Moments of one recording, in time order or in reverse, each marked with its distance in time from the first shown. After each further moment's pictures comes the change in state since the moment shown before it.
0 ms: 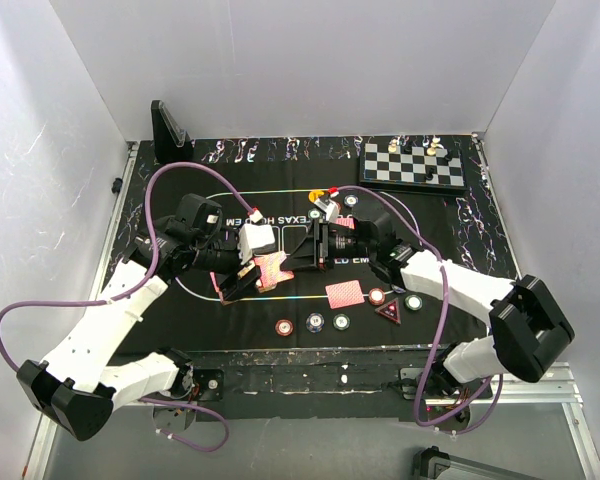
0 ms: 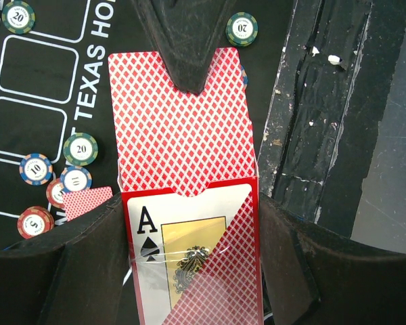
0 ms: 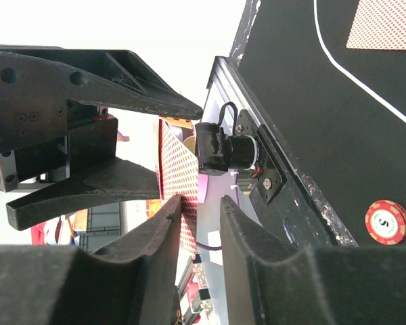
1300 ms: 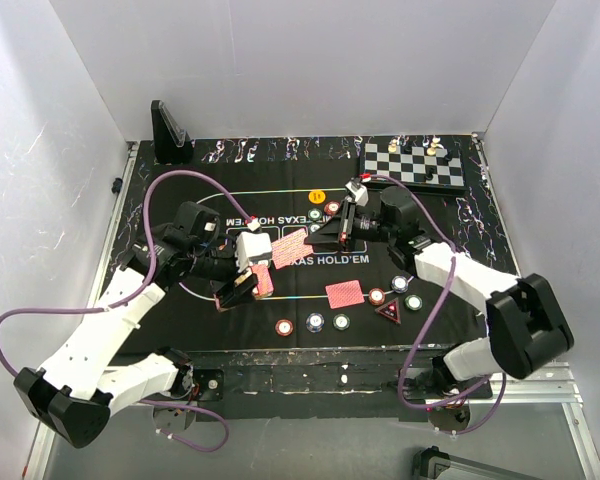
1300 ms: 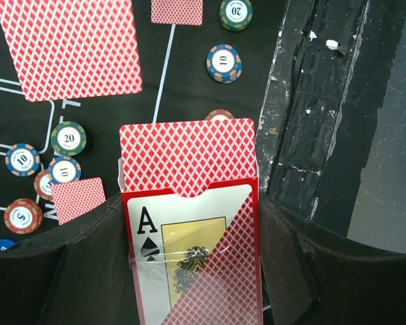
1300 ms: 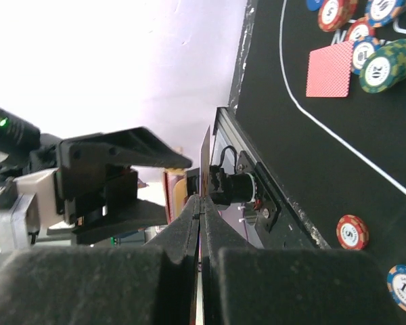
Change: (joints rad) left arm 0.000 -0.040 -0.053 -0.008 -0.006 0.016; right arm -0.220 -0.022 -0.030 0.048 -0.064 0.090
